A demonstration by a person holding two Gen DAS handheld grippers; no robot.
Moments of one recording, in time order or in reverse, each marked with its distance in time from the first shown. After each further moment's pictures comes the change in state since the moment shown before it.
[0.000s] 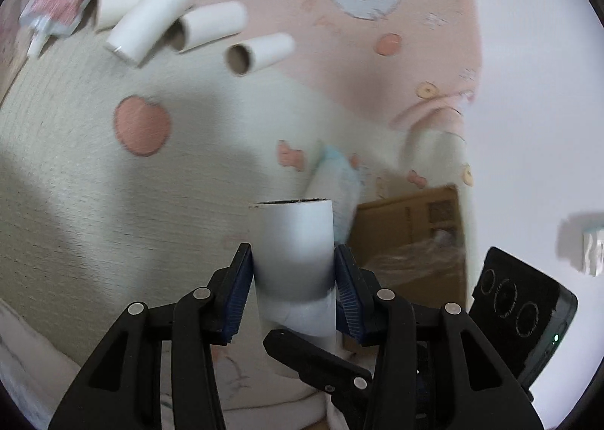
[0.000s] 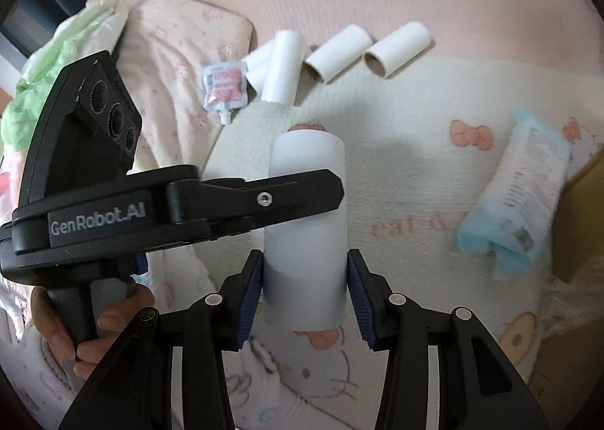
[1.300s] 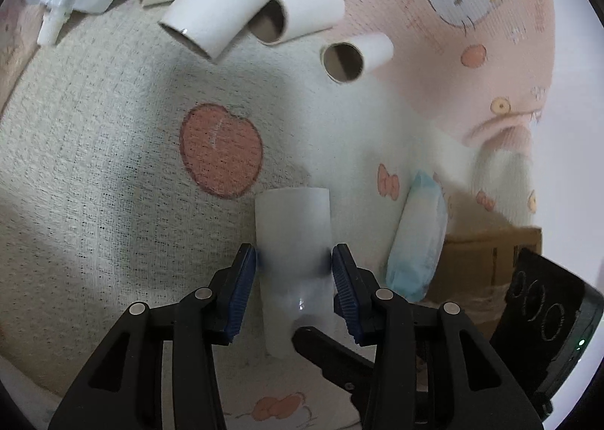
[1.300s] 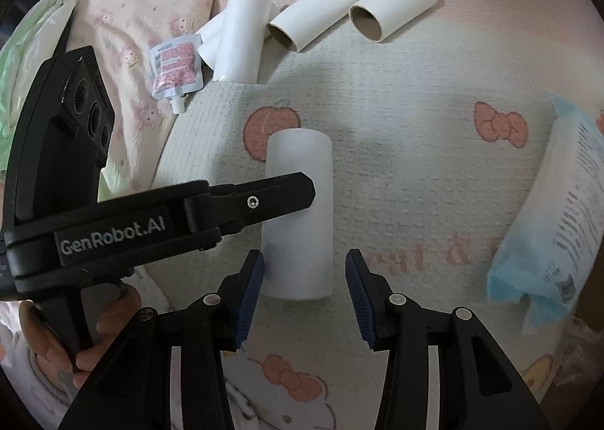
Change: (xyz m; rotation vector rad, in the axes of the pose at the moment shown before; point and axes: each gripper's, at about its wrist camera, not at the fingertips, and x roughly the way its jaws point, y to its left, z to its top) left arm 0.032 0.075 0.043 -0.115 0.049 0.165; right arm 0.089 -0.019 0.039 0.032 0.133 -0.030
